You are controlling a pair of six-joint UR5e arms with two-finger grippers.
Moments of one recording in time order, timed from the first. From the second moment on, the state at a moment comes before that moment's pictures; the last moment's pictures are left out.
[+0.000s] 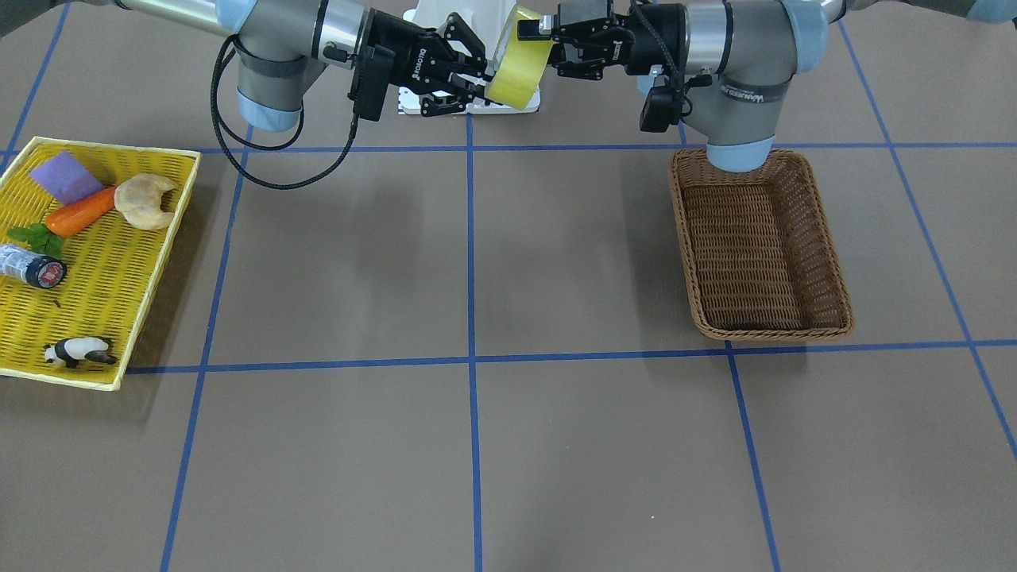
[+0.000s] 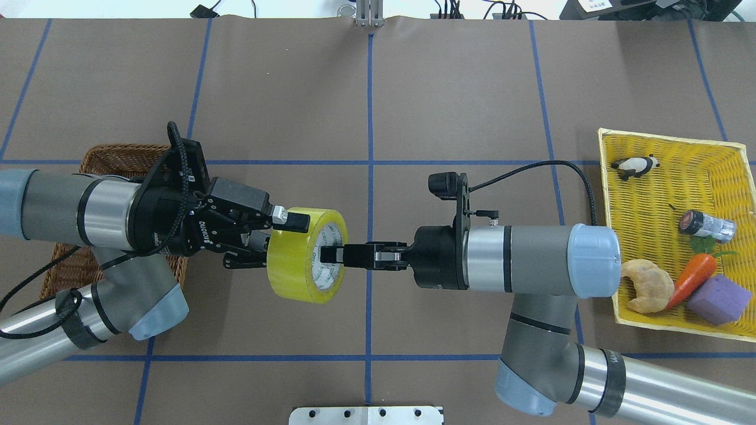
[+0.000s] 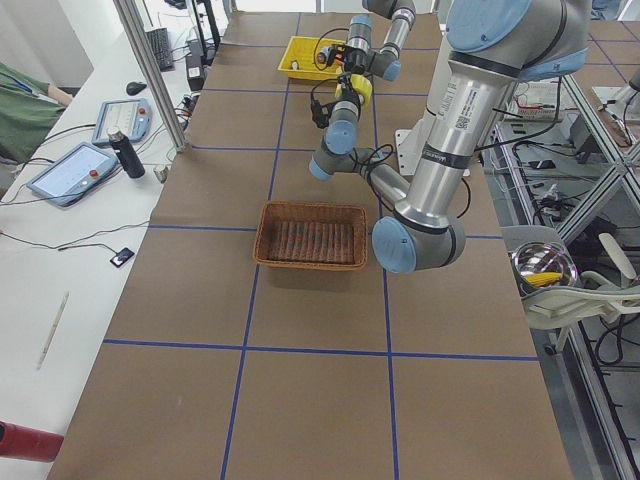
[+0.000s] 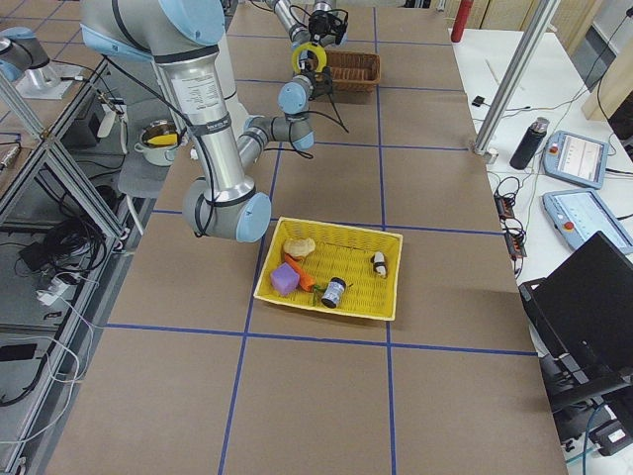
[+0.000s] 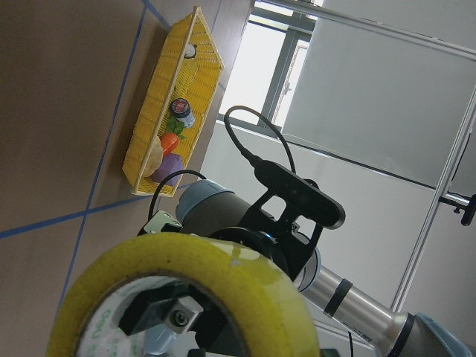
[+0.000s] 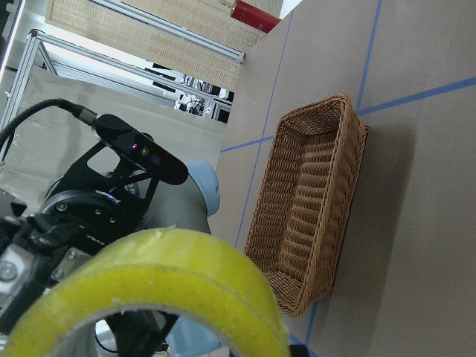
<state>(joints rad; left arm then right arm) -0.60 -1.99 -1.66 -3.45 -2.09 -2.29 0.39 -1.11 1.73 -0.18 1.79 1.48</state>
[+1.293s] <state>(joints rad) -0.60 -1.98 -1.66 -3.46 -2.10 -2.29 0.39 -1.11 1.74 -0.18 1.78 1.51</state>
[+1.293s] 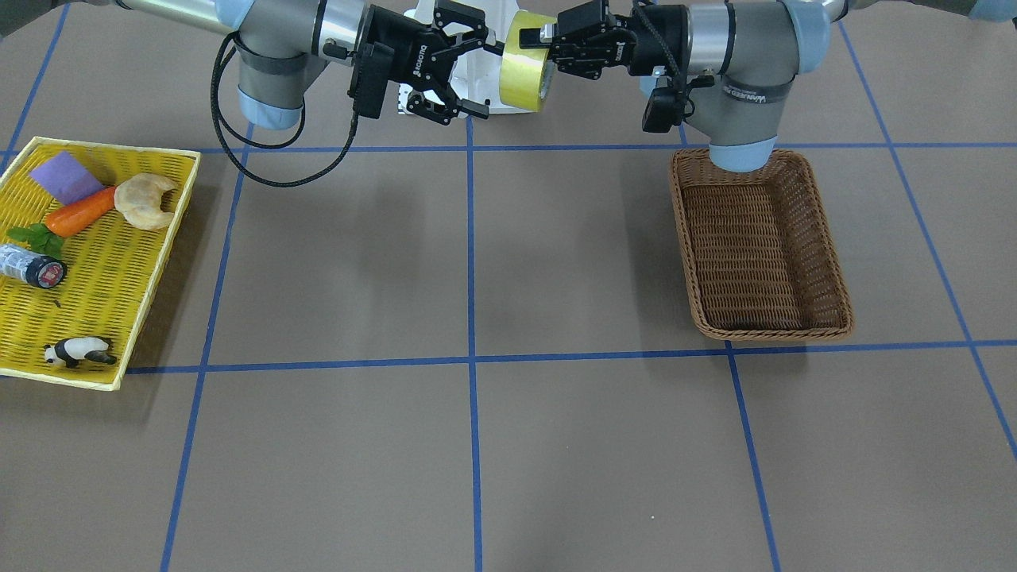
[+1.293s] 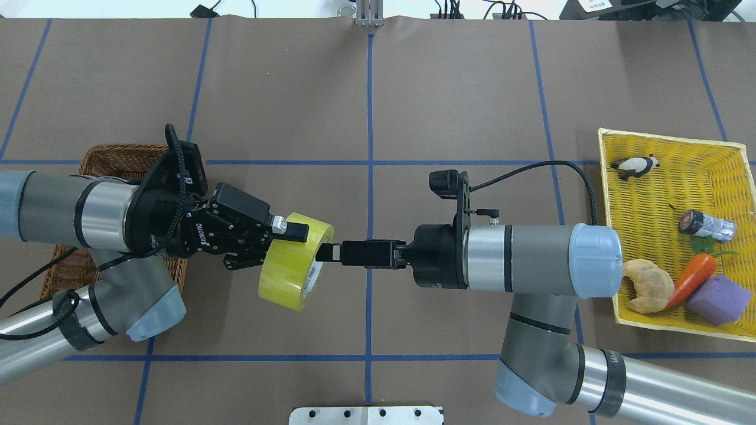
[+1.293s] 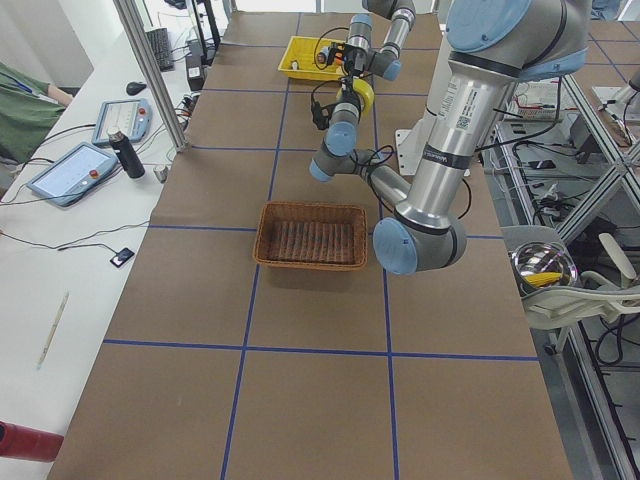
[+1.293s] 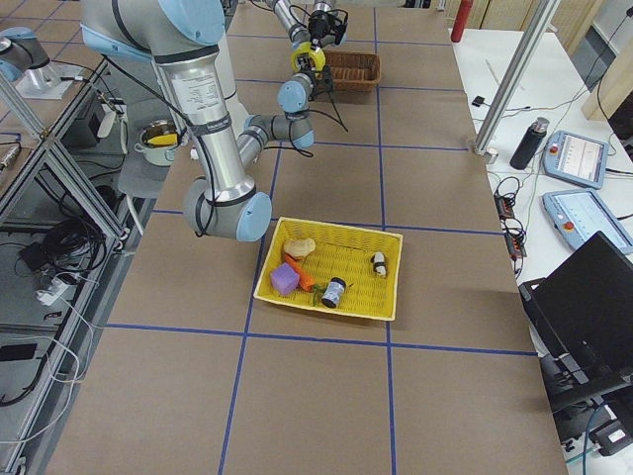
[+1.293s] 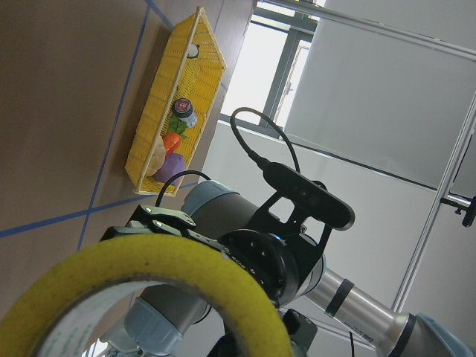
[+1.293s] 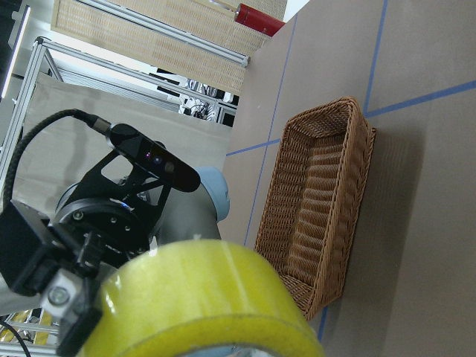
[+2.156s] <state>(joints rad) -0.63 -1.97 -1.65 -3.45 -2.10 -2.27 0.62 -1.18 1.71 -0.16 2.08 1.50</state>
